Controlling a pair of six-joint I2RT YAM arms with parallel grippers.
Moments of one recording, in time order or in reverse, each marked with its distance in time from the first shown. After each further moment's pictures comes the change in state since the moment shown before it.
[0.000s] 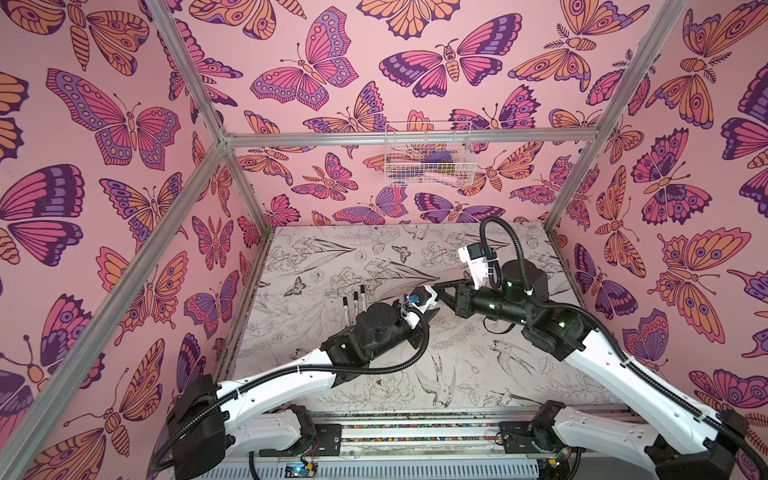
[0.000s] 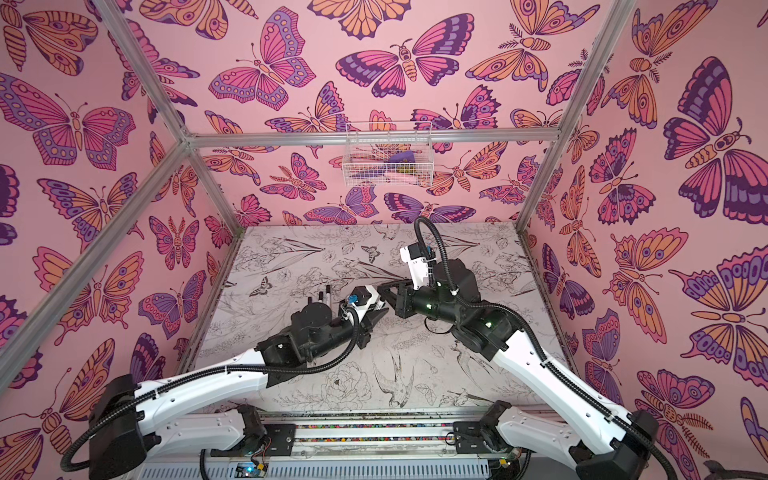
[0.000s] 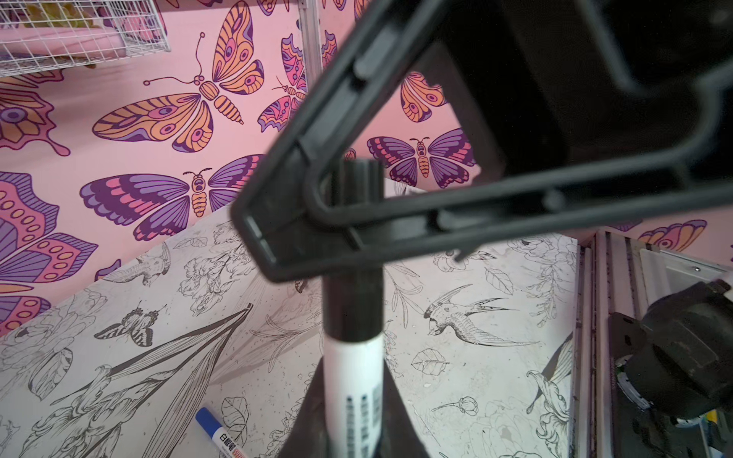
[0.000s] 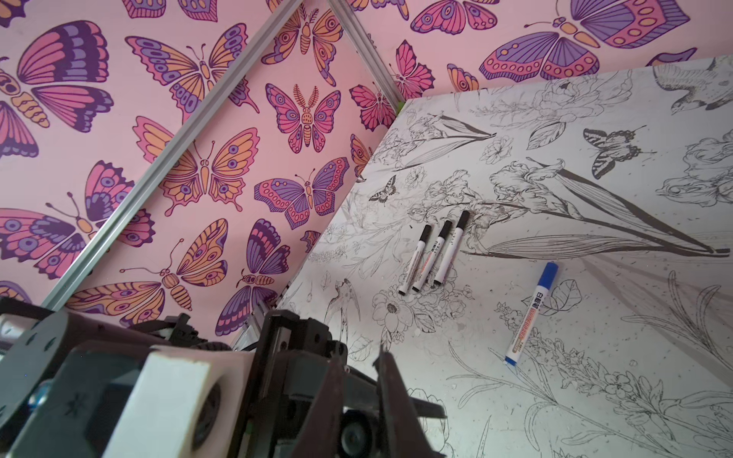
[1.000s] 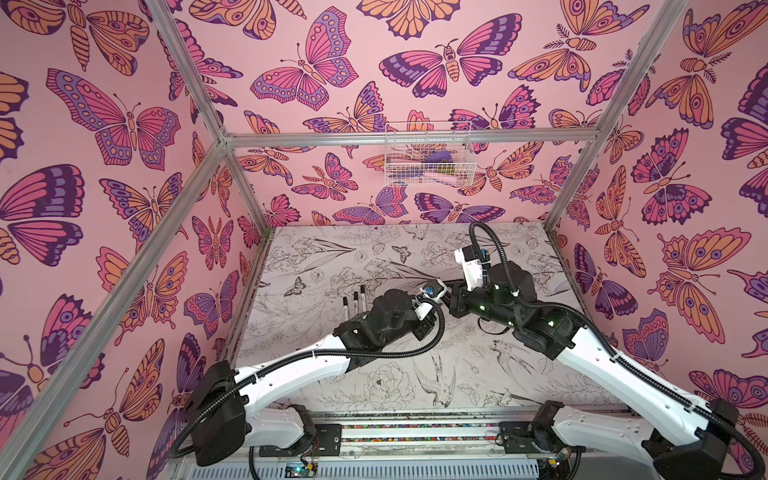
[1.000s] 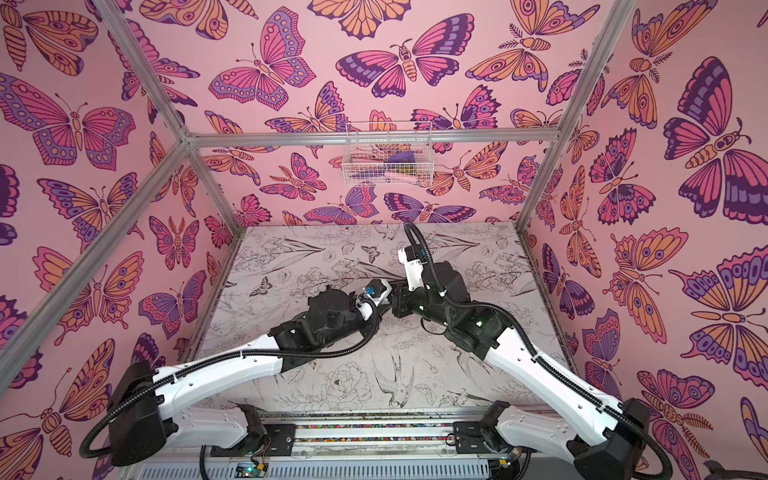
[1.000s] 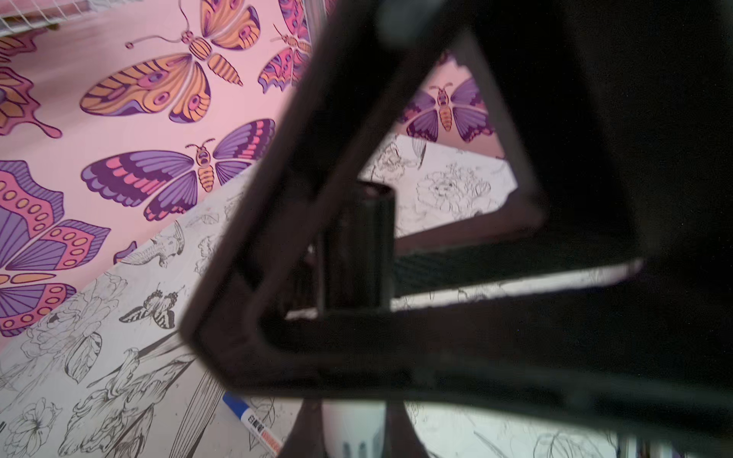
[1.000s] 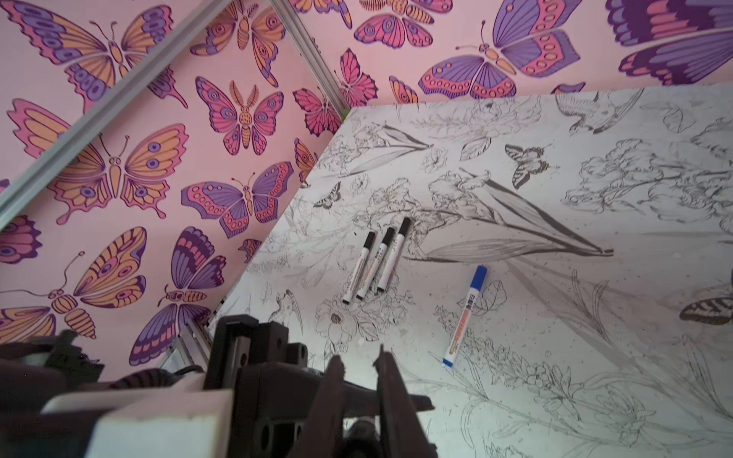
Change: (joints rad) left arm 0.023 0.111 0.148 -0.210 0.022 0.108; right arm 0.043 0.028 -0.026 -0.051 0.161 -0.089
